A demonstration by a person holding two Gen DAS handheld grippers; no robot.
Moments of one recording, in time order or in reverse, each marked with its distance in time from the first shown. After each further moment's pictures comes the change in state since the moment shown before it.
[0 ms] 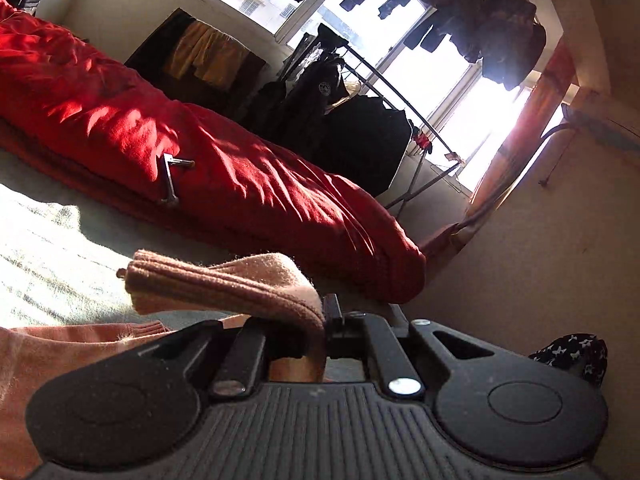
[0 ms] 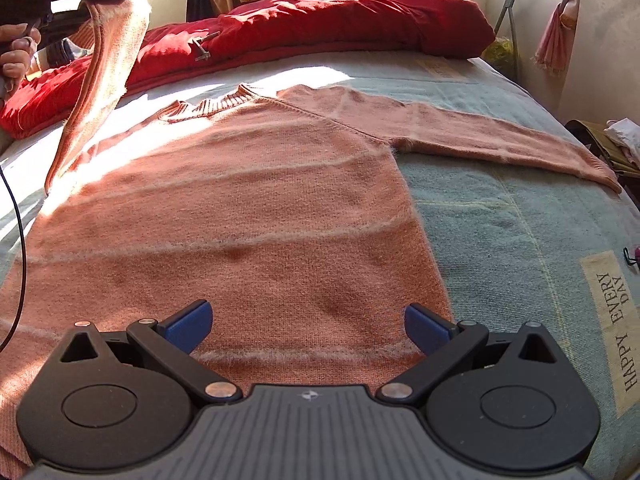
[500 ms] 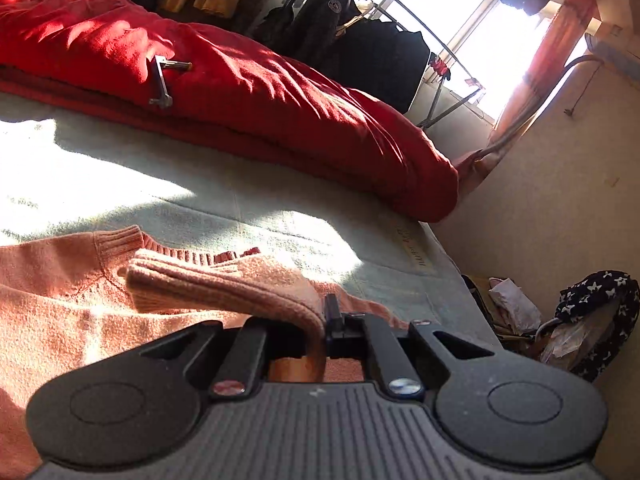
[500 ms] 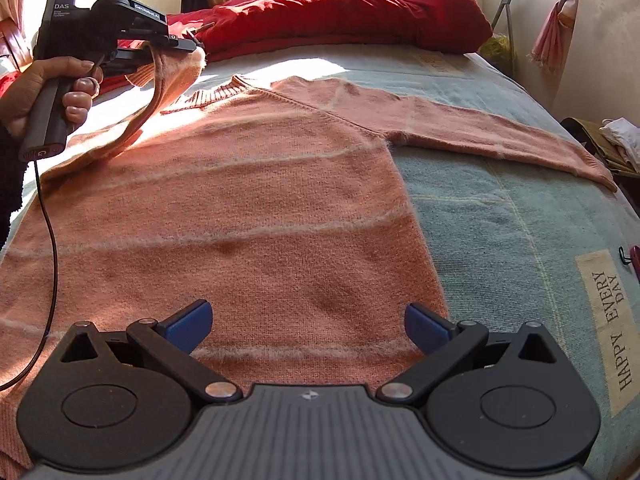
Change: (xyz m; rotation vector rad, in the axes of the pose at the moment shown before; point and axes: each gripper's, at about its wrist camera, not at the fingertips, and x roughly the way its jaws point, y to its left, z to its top) left arm 0.077 0.010 -0.064 0.062 0.201 0.061; right arm 0.006 0.002 0.000 -0.006 0.029 -0.026
